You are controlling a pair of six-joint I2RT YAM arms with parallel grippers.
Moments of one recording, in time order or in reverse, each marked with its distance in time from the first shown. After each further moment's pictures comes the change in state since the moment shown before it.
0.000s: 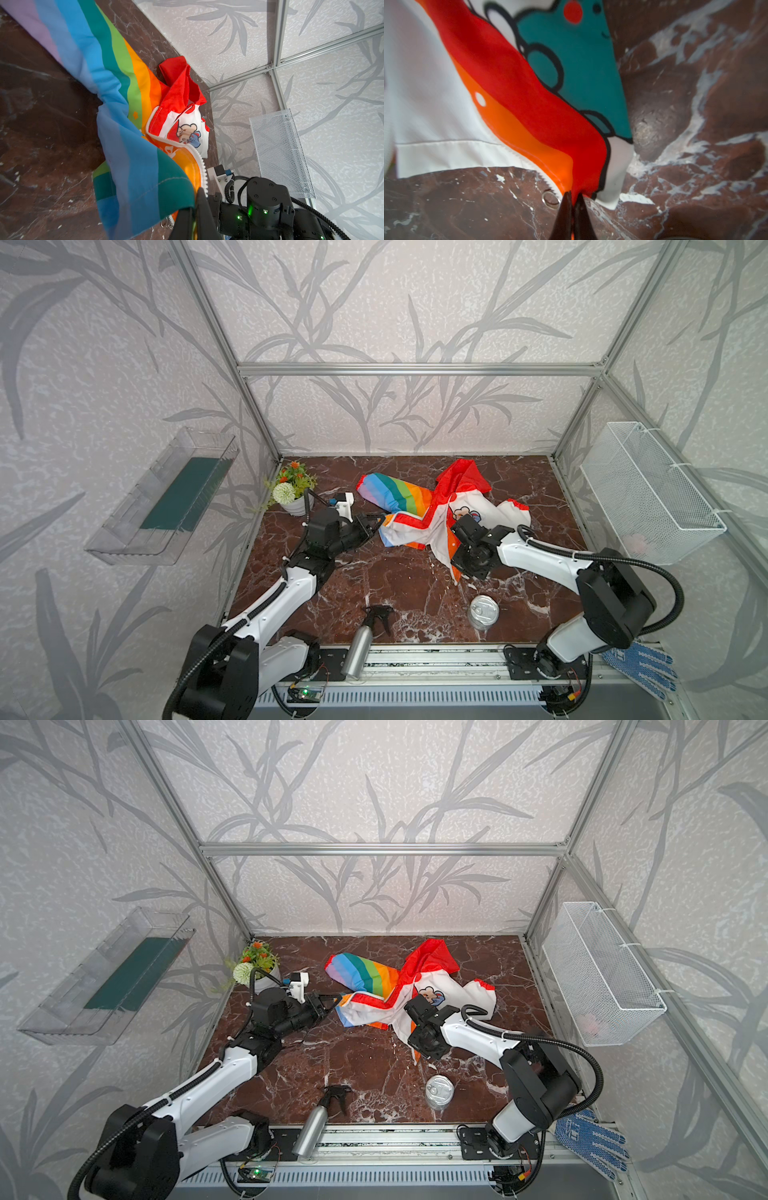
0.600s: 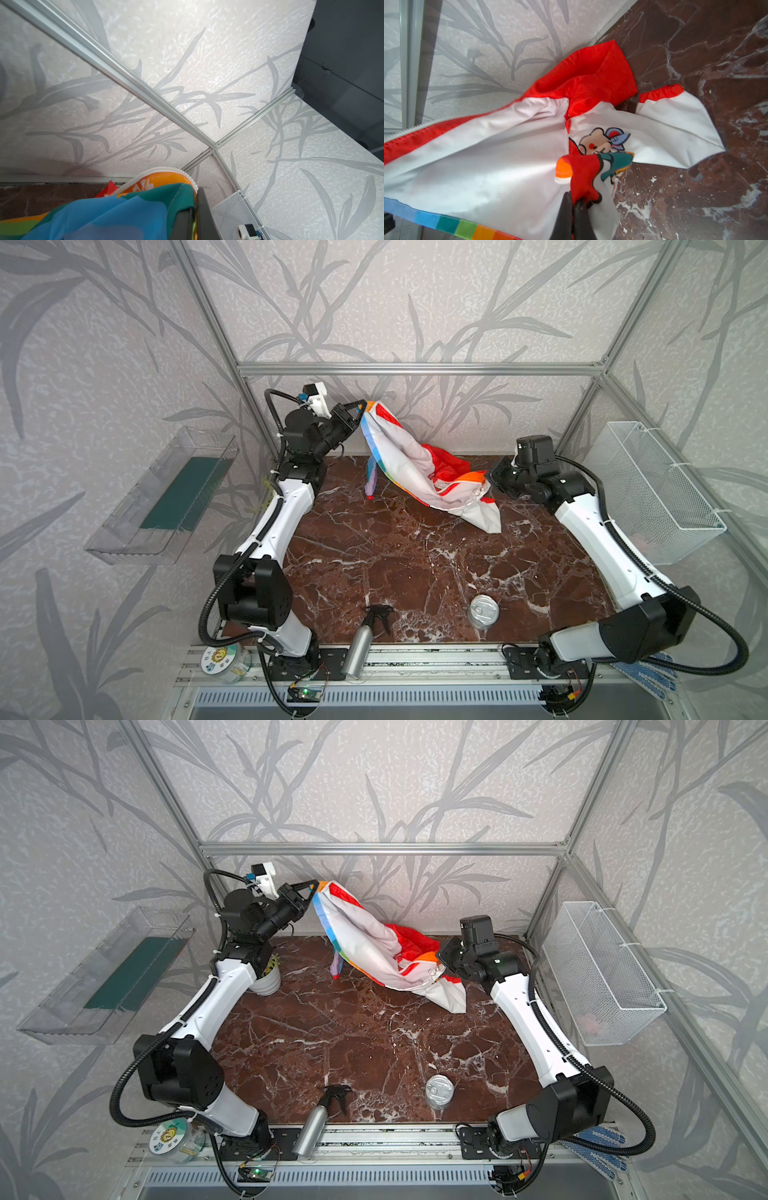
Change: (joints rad) left arm 0.175 0.446 0.901 0.046 0.041 0.011; right arm -0.328 -0.108 0.519 -0.025 -0.142 -0.294
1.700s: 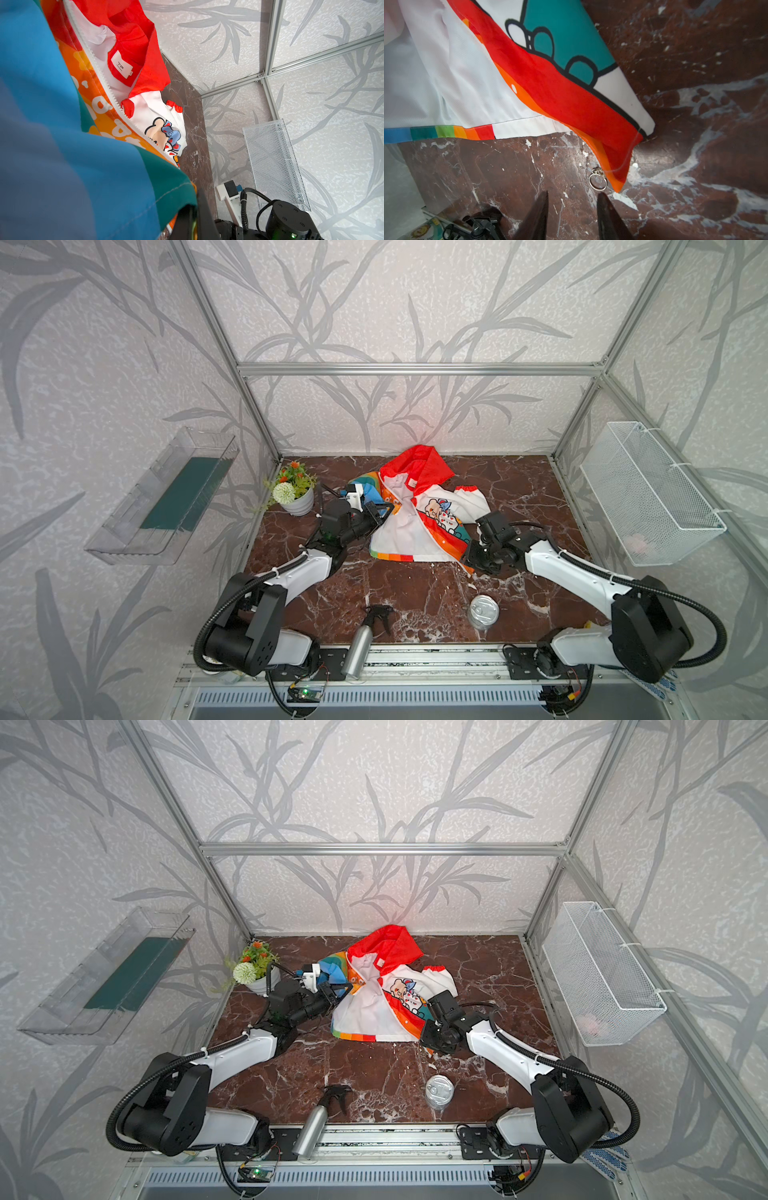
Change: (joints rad) left arm -0.212 -0.208 -0.892 0.251 -0.048 -0.090; right arm 0.221 -0.070 -0.637 0.115 -0.017 -0.106
